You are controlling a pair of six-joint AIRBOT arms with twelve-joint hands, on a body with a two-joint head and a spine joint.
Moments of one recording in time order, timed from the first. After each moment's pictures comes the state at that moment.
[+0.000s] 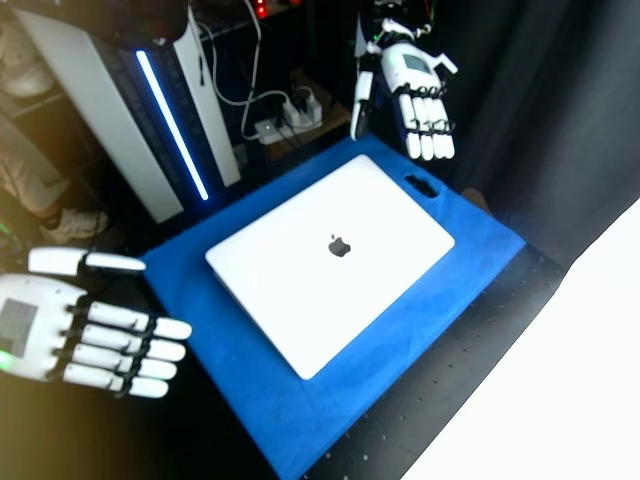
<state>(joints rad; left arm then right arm) 1.35 -0.71 0.84 -0.26 -1.21 0.94 -1.27 -0.86 1.19 -0.07 1.07 -0.22</state>
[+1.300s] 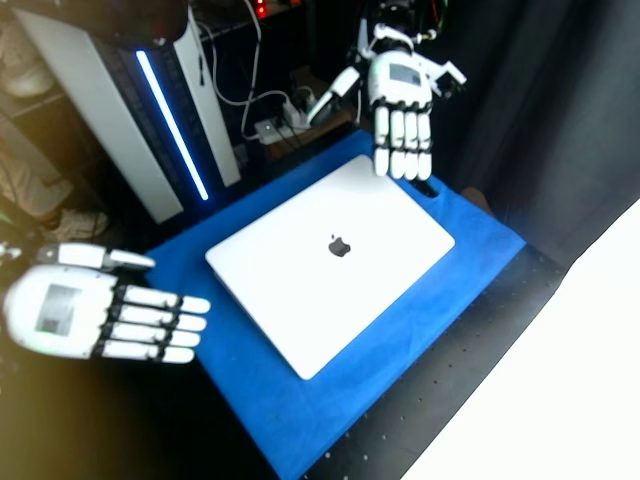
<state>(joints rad) 1.03 -0.74 0.91 0.06 -0.87 0.94 -1.12 -0.85 1.18 -0.49 0.83 -0.17</state>
